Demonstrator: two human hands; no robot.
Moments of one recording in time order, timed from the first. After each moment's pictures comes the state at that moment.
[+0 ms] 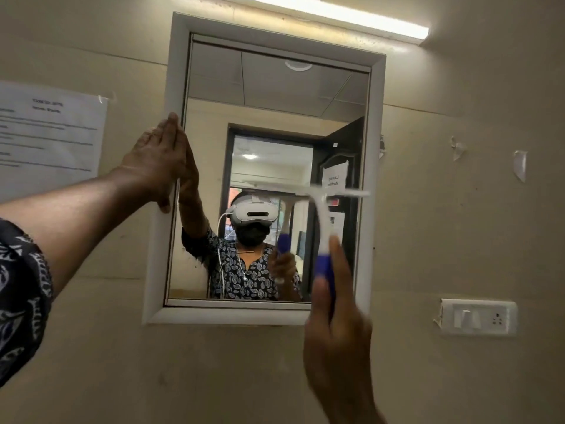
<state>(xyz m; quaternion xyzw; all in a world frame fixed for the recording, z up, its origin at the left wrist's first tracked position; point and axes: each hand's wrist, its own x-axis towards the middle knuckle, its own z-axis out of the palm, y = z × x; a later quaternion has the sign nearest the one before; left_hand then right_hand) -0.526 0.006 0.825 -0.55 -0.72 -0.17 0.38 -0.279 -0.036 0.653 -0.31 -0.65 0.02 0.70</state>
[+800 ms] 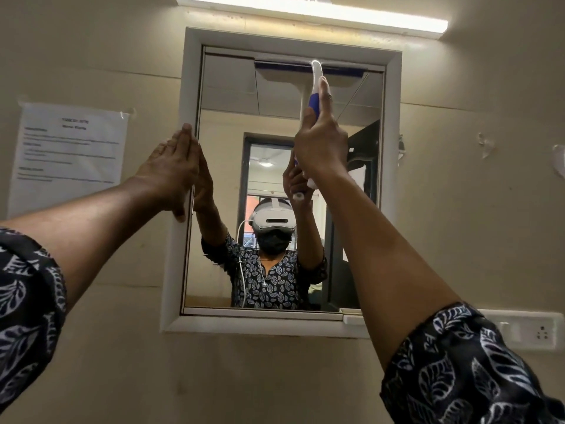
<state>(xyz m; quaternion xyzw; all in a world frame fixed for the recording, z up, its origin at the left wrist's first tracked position) -0.526 0.008 0.824 -0.56 -0.72 -0.15 0.38 -0.315 0.041 0.862 -0.28 -0.67 -0.03 0.68</state>
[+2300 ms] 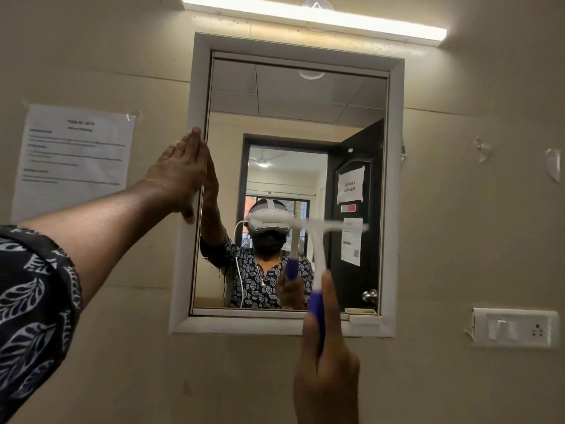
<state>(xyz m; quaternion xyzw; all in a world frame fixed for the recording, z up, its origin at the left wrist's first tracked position) -0.534 0.007 0.824 -0.58 -0.70 -0.18 0.38 -0.293 -0.012 0.637 -0.37 -0.66 0.00 0.66</state>
